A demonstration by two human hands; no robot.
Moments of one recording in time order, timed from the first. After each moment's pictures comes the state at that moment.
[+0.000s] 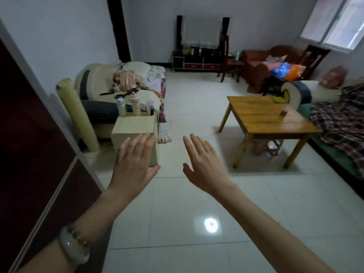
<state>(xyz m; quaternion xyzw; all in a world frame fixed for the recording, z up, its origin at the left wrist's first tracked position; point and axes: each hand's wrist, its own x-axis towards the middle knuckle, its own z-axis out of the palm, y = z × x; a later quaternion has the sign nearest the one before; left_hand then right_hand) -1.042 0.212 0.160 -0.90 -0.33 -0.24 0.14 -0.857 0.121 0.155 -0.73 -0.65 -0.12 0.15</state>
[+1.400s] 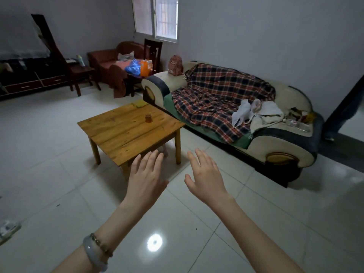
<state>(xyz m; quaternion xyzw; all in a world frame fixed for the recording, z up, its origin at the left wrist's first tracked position) -0.350 0.149 0.108 -0.97 0.00 -0.23 0.02 -0.300 -0.025 0.124 -0.94 -0.28 -0.12 0.13</state>
